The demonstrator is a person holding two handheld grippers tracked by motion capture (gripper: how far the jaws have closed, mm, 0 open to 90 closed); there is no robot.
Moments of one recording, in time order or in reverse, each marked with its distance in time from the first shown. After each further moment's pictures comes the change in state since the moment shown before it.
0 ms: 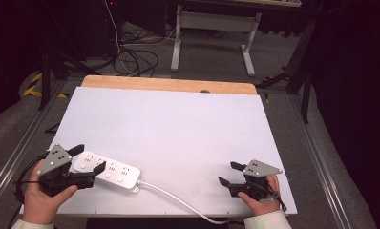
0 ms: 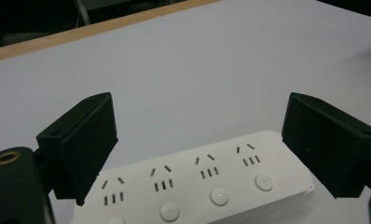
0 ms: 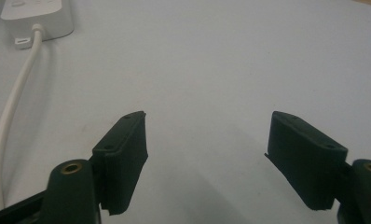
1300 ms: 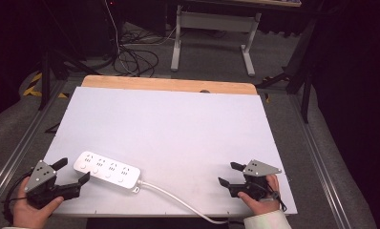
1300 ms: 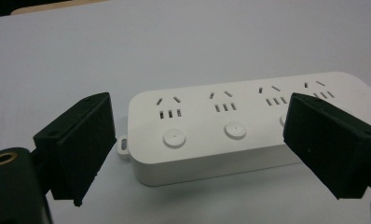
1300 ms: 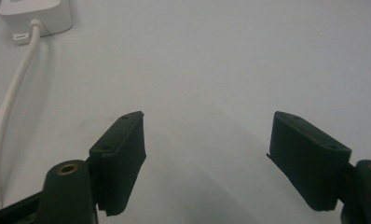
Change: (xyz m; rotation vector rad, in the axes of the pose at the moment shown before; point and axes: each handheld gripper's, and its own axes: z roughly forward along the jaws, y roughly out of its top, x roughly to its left) left arm 0.025 -0.066 -0.005 0.001 0.093 -0.038; right arm -0.001 -0.002 0.002 0.011 0.005 0.003
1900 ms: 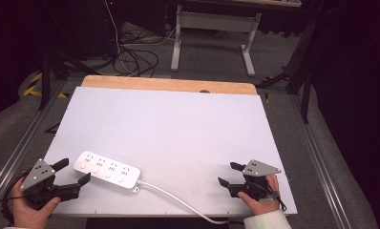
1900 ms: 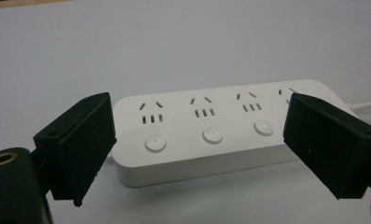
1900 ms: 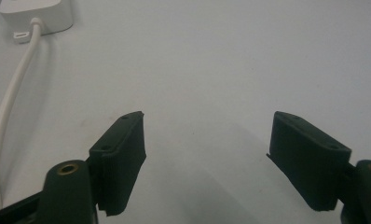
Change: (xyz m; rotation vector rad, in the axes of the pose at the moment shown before) left arm -0.001 0.010 -0.007 0.023 -0.064 -0.051; right arm 0.000 0.000 0.001 0.003 0.004 -0.007
